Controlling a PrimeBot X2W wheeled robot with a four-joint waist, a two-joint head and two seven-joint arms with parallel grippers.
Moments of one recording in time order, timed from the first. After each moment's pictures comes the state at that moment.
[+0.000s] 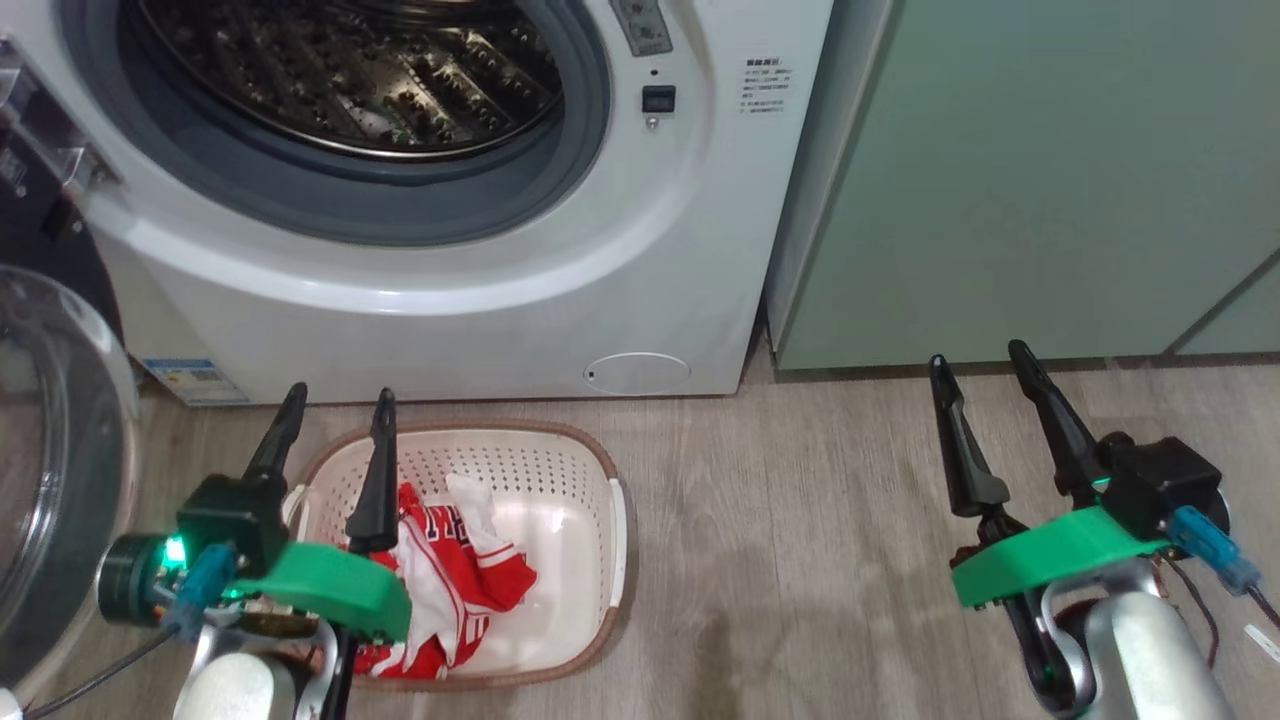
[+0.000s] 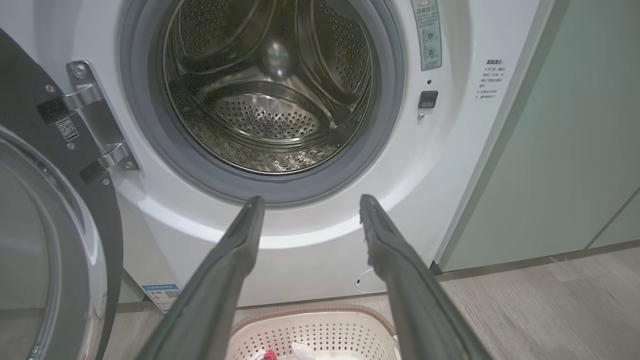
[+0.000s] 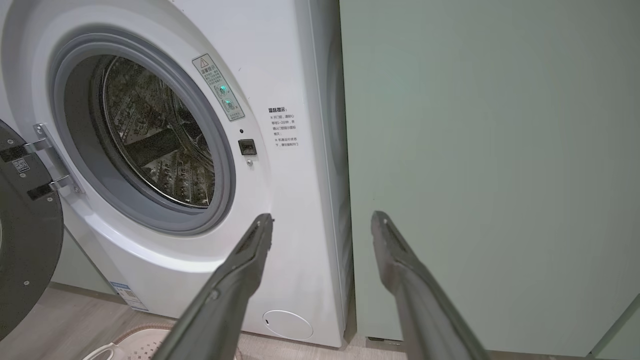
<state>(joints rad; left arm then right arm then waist) -0.02 0.19 -0.17 -0.06 -0.21 0.12 -0.10 -0.08 -0.05 0.03 0.11 0.19 0.13 -0.21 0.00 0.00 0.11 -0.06</state>
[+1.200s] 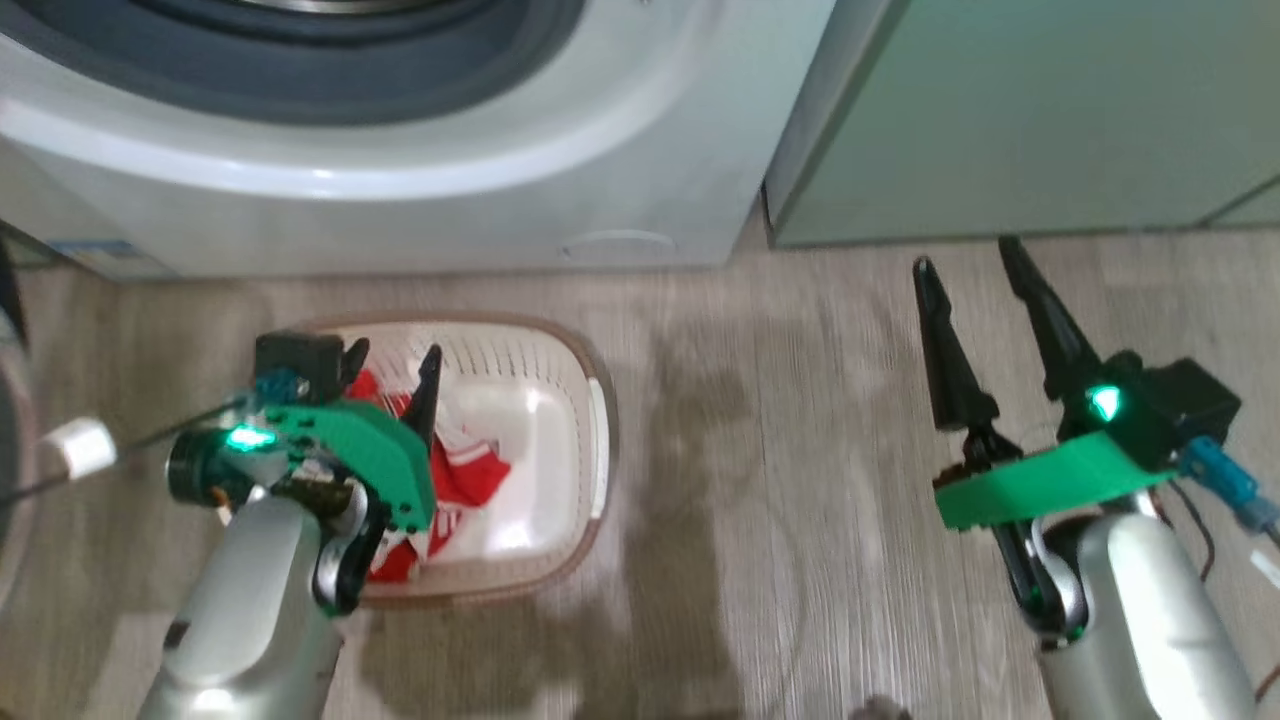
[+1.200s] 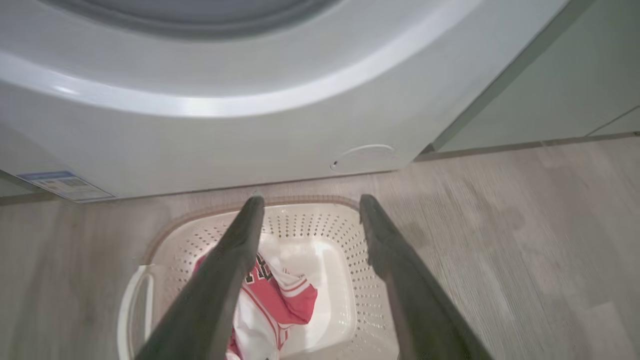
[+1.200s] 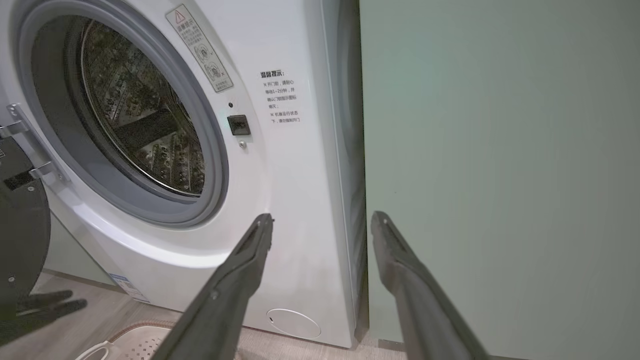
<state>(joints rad) -0.37 0.16 -0.24 0.41 -0.32 0.01 0.06 -0.18 -0.05 0.07 0.04 0.20 0.13 -0.20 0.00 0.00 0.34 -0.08</state>
